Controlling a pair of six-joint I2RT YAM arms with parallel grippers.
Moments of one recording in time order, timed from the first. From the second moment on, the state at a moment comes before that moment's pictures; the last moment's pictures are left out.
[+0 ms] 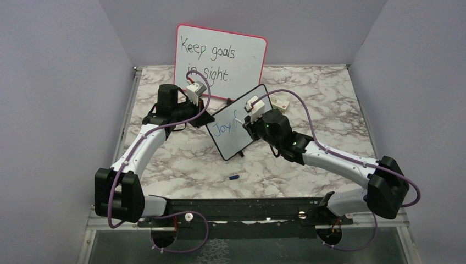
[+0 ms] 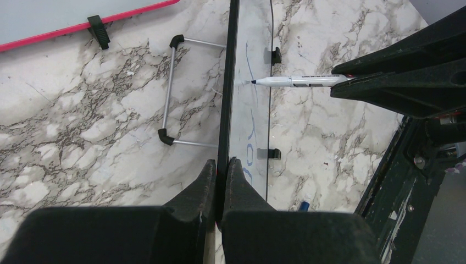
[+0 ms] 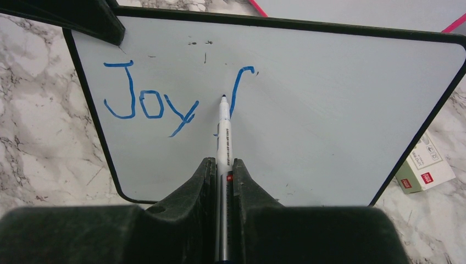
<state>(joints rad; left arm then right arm) -0.20 1.33 0.99 -0.25 0.74 0.04 0.86 1.35 0.90 0.10 0.18 -0.05</state>
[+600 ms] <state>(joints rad) -0.20 1.33 0.99 -0.25 0.74 0.04 0.86 1.36 0.90 0.11 0.23 -0.05</state>
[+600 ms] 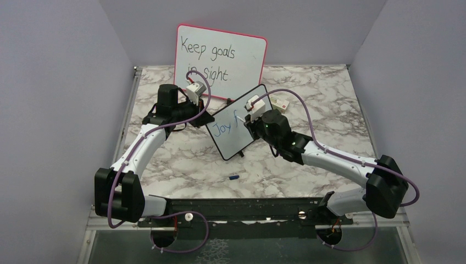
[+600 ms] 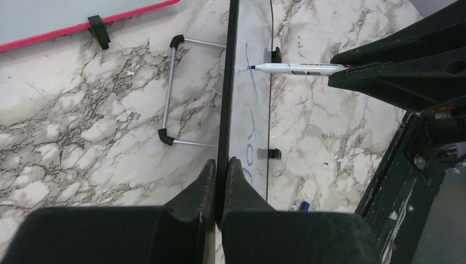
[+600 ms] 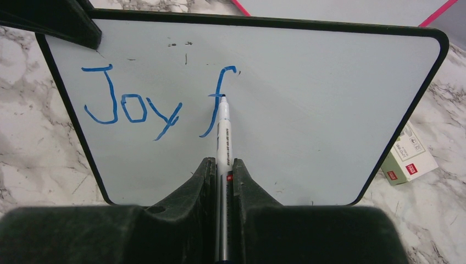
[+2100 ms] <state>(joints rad) -0.20 1.33 0.99 -0.25 0.74 0.04 0.84 1.33 0.87 0.17 0.21 -0.05</state>
